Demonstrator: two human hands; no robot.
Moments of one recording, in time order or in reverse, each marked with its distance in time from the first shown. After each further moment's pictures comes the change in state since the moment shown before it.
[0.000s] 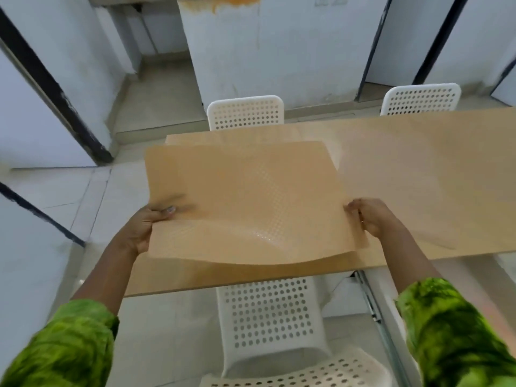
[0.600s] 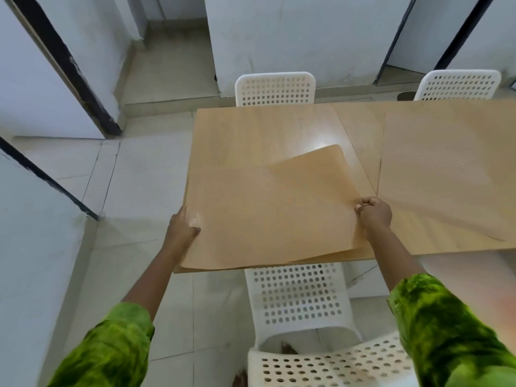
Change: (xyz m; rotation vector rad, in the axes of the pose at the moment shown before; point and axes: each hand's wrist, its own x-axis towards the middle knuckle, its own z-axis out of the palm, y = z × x) left_hand 0.003 -0.073 -0.104 0.769 0.424 -0.037; right_hand -0.038 0.033 0.138 -0.108 0.410 -0.116
